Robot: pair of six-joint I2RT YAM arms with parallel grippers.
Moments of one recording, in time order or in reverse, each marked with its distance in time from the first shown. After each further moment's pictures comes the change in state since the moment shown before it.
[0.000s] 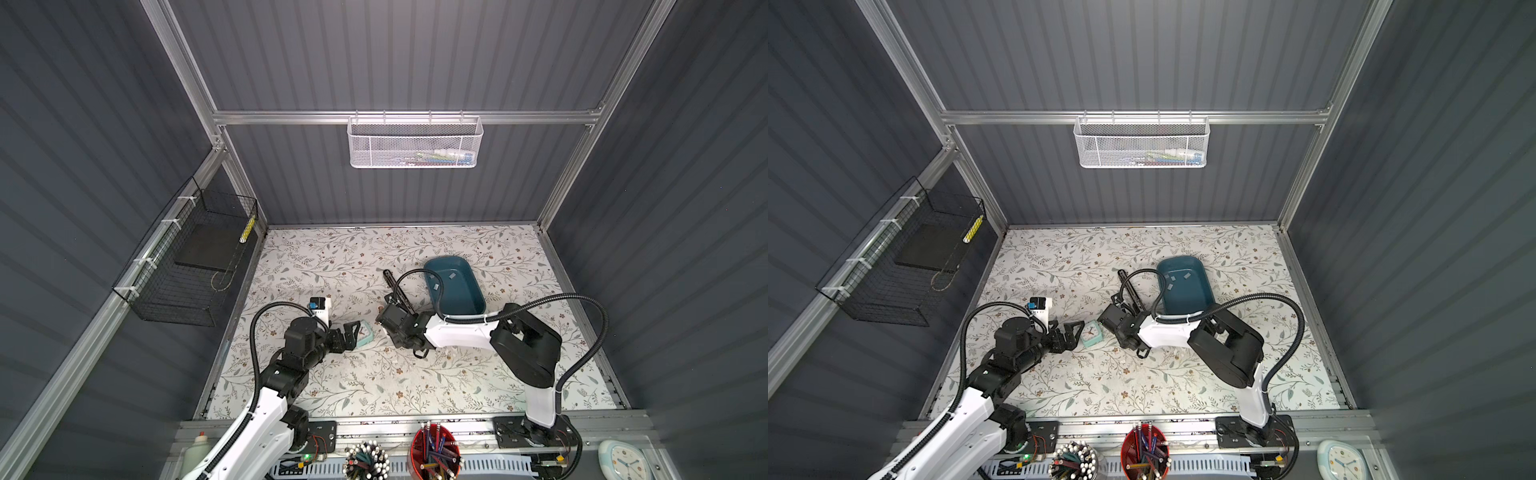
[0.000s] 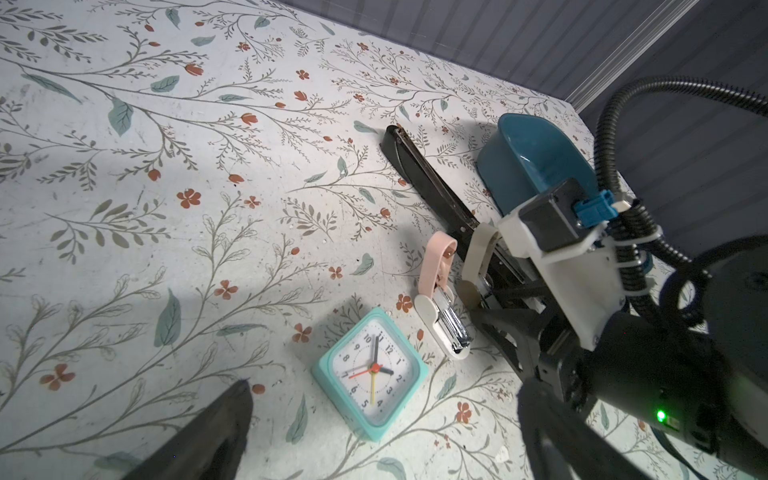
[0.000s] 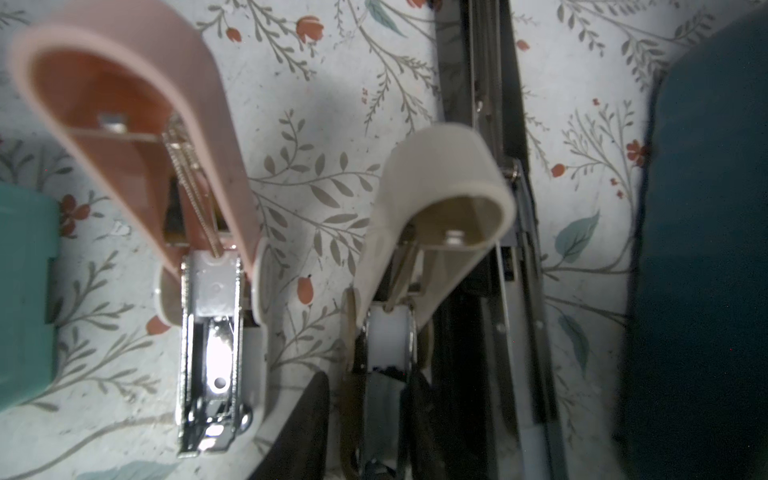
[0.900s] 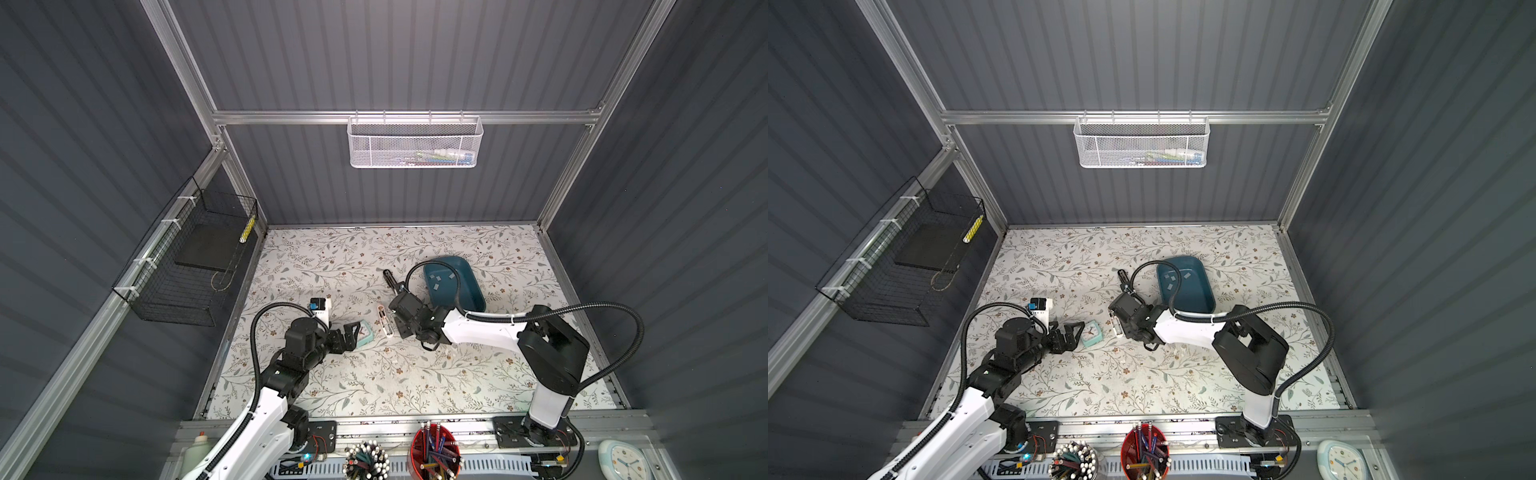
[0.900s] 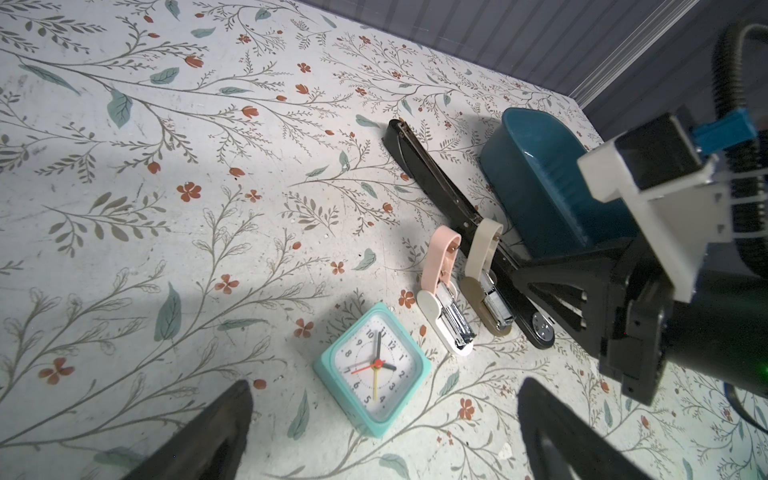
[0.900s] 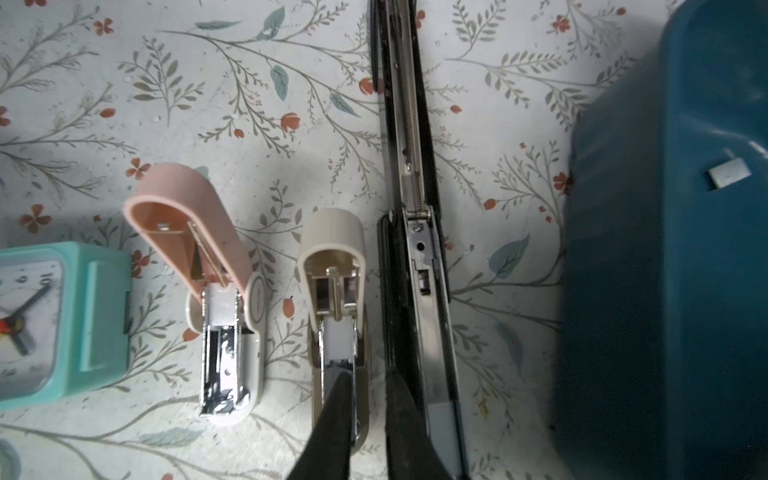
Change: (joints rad) left arm 0.000 0.006 -0.006 0.000 0.000 0.000; right arm -0.069 -0.139 -0.079 0.076 -0.084 -0.005
